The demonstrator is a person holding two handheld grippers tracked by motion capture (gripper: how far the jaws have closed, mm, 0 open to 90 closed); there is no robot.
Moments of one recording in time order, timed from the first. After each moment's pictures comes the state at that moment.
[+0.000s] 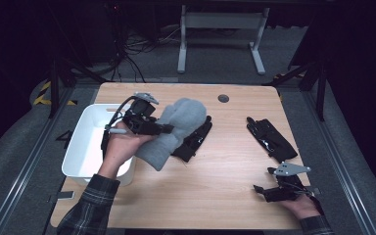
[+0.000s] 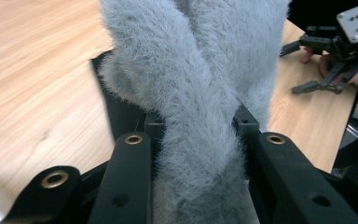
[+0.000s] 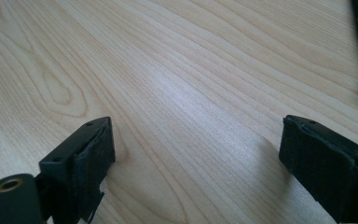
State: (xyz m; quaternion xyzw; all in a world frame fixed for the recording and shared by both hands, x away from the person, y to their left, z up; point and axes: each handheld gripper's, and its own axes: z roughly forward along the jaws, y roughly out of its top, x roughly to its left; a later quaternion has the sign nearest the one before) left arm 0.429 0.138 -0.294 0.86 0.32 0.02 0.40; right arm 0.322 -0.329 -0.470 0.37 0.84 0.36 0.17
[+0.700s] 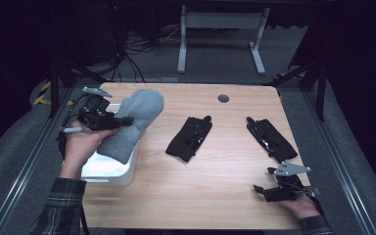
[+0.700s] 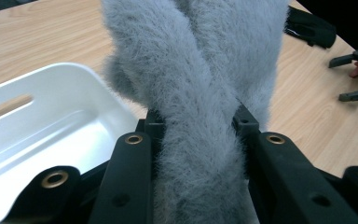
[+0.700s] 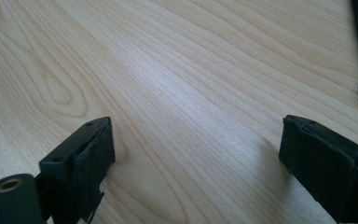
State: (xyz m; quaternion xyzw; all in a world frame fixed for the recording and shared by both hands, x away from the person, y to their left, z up) left arm 0.428 0.236 -0.290 0.82 0.41 0.06 0.40; right arm 0.322 -0.329 -0.470 0.37 0.84 0.36 0.17
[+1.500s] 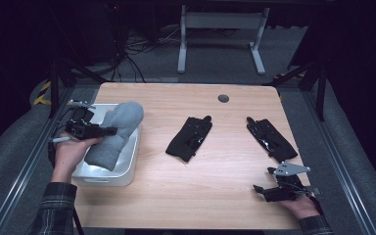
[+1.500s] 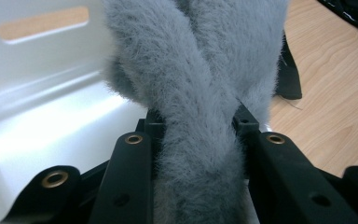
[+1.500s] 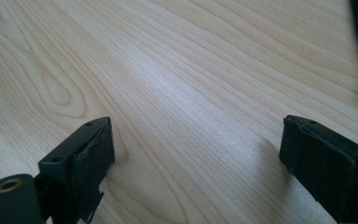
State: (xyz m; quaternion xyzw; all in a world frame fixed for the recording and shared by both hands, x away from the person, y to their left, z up) left arm 0.445 0.286 -0.355 0.80 0.47 0.03 0.38; right arm 0.322 -0.329 -0.470 0.37 0.84 0.36 0.17
